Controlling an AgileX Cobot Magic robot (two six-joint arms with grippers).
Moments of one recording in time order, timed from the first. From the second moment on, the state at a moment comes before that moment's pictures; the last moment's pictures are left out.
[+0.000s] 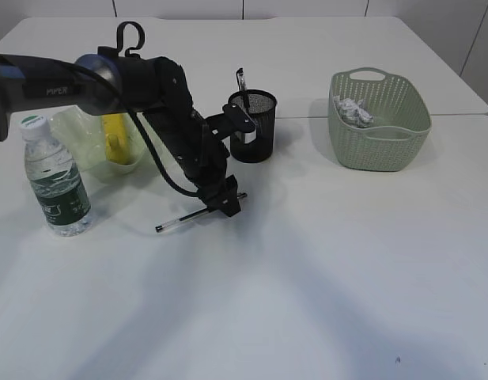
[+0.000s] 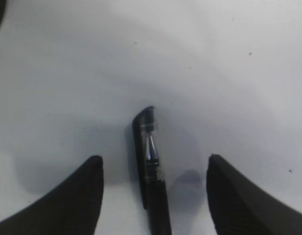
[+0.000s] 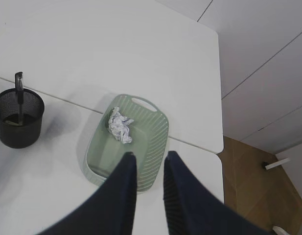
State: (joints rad) left arm -0.43 2.44 -1.95 -0.37 0.88 0.86; right arm 0.45 1.63 -2.00 -0.56 1.19 0.09
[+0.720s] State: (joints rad) left arm -0.43 2.44 -1.95 -0.37 0.92 0.86; right arm 0.45 1.63 -2.00 -0.56 1.19 0.09
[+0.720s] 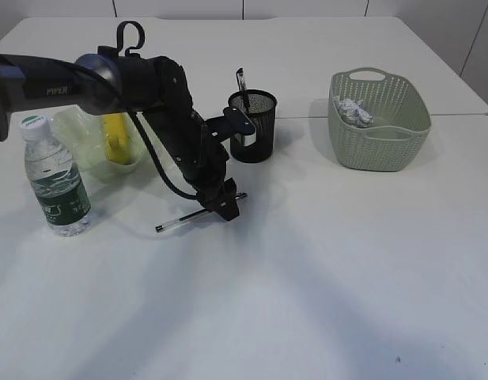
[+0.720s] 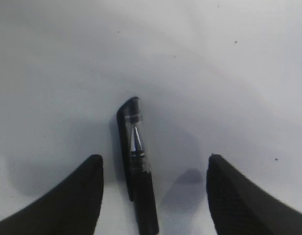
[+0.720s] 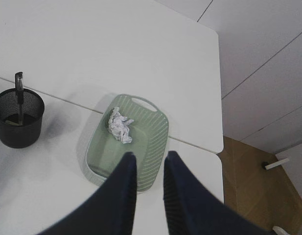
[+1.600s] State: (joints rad) left arm -0.43 2.44 -1.96 -0.33 0.97 0.83; right arm 0.45 1.63 -2.00 -0.56 1.19 0.09
